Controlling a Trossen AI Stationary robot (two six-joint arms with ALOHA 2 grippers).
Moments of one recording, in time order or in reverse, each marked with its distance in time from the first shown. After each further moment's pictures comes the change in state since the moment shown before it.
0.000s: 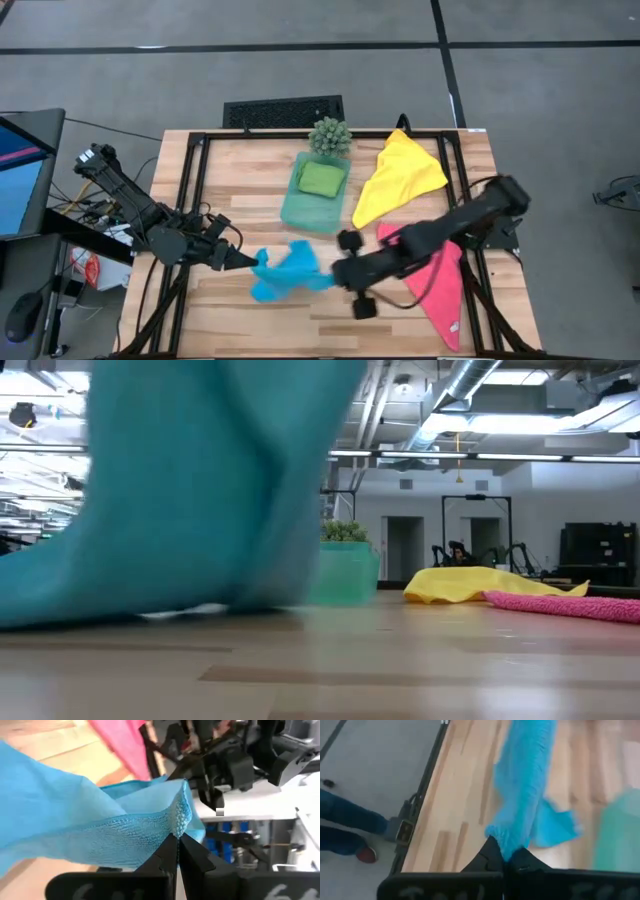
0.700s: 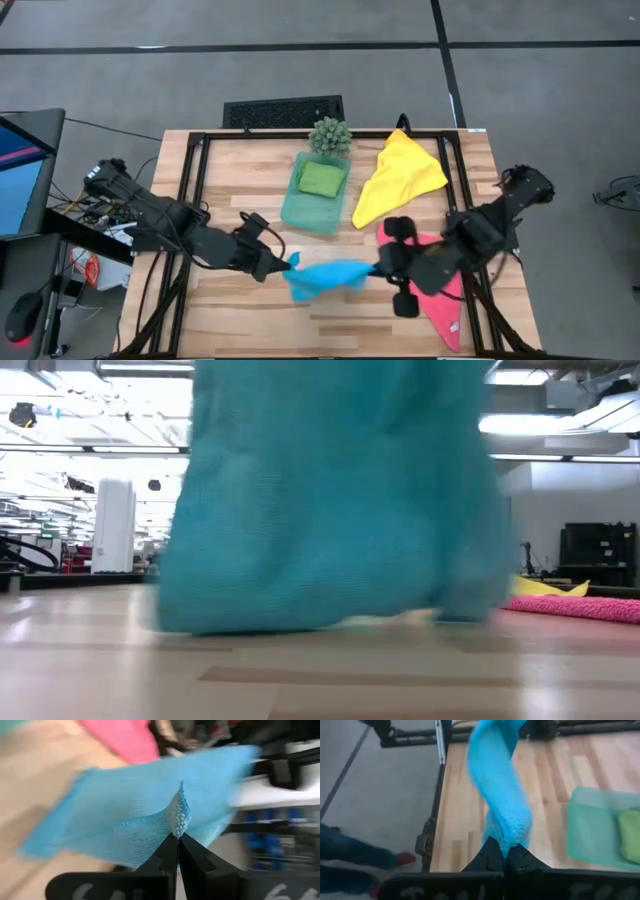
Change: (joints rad) left arm 0.183 0.397 0.545 -0.361 0.211 0.137; right arm 0.154 -0.173 0.147 -0.244 0.243 0.245
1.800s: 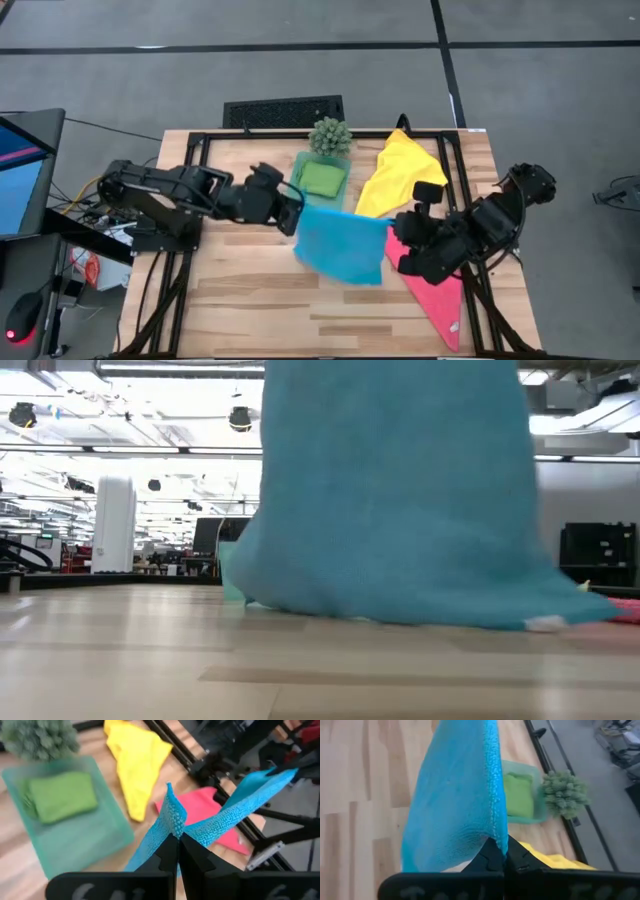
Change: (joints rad) left arm 0.266 0.153 0.356 -0.390 -0.170 0.404; right arm -0.009 0.000 0.101 -0.536 0.311 0.112
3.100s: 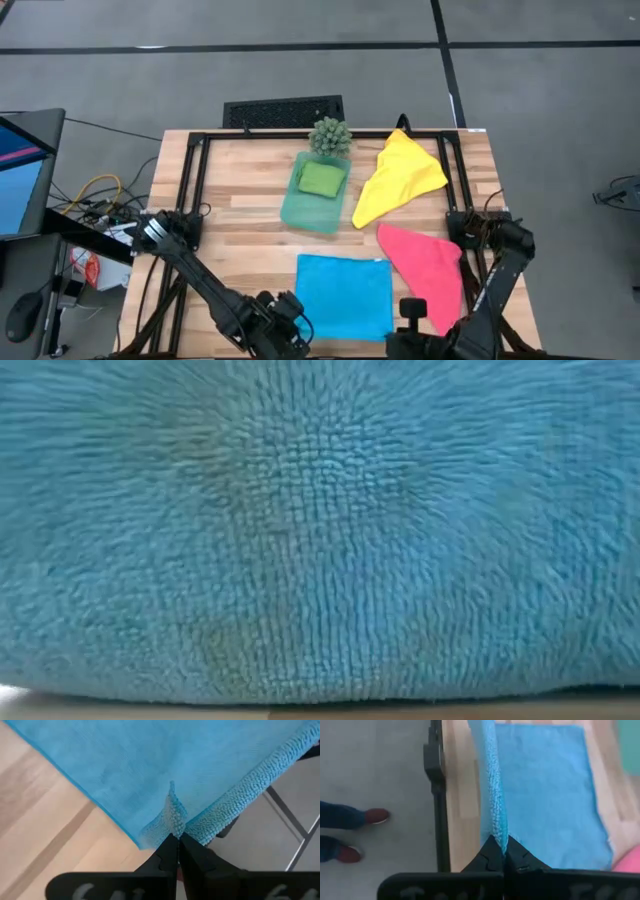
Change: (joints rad) left arm -0.483 0.525 0.059 -0.010 0.229 -0.461; right arm 0.393 0.452 -0.011 0.346 -0.198 0.421
